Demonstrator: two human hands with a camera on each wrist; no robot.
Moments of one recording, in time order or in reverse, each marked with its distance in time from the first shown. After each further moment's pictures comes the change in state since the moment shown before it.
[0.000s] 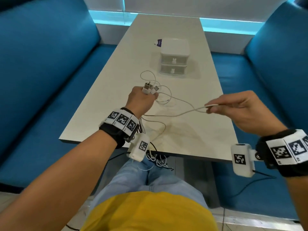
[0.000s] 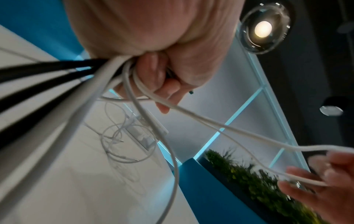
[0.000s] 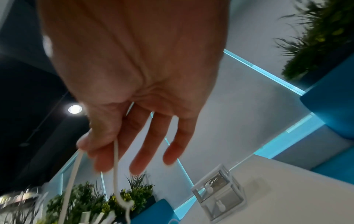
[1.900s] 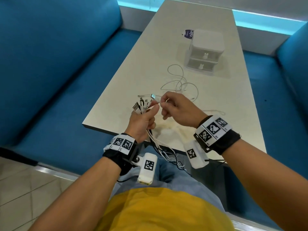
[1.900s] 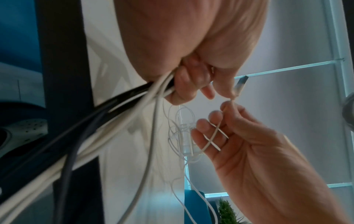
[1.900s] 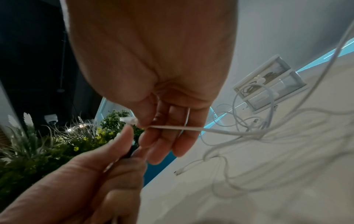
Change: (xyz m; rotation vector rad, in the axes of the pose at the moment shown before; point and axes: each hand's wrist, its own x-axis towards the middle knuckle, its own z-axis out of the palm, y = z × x) left_hand -0.029 -0.098 -0.041 -0.806 -0.031 -0.130; right_hand 0.114 0.012 0.176 -0.075 -0.279 0.123
